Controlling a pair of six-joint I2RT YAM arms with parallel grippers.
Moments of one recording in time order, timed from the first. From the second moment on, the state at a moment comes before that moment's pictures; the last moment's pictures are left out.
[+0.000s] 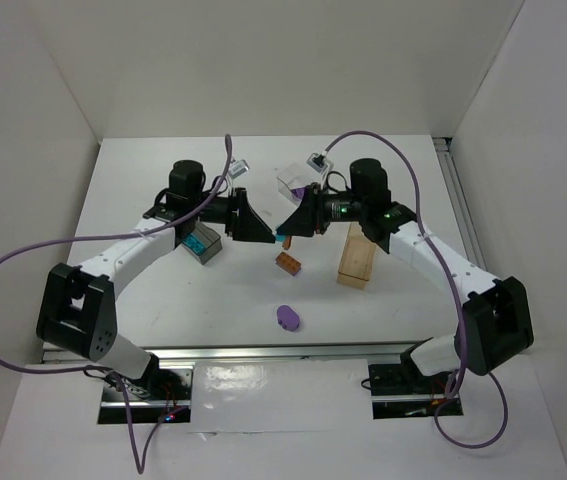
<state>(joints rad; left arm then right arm) -0.31 1.51 1.05 0.06 1.20 -0.45 0.45 1.39 1.07 -0.04 -0.89 0.46</state>
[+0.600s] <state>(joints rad) -0.35 1.51 1.05 0.24 1.24 -0.53 0.45 1.39 1.07 0.04 -0.95 0.52</state>
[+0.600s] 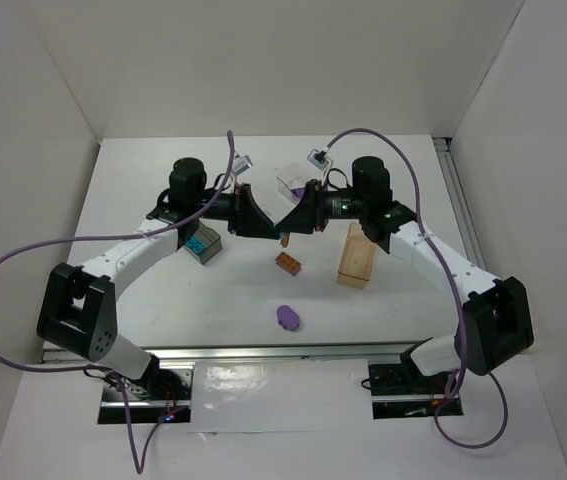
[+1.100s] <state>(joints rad) -0.33 1.51 1.05 0.17 1.24 -0.48 0.44 1.36 1.06 0.04 -0.91 0.56</state>
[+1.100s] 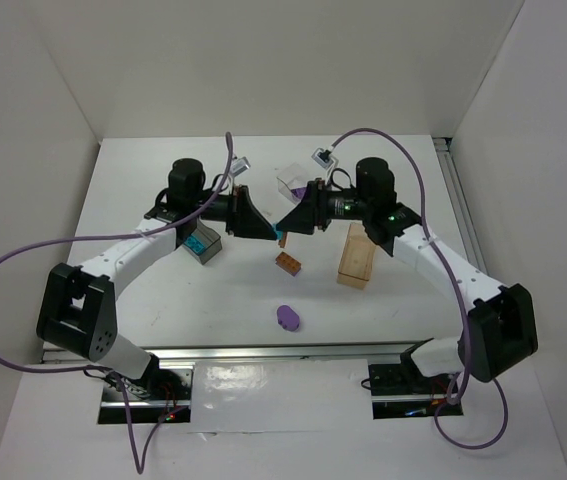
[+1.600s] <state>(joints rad) -0.30 1.51 1.04 0.15 1.24 -0.47 0.43 1.33 0.99 0.13 -0.91 0.65</state>
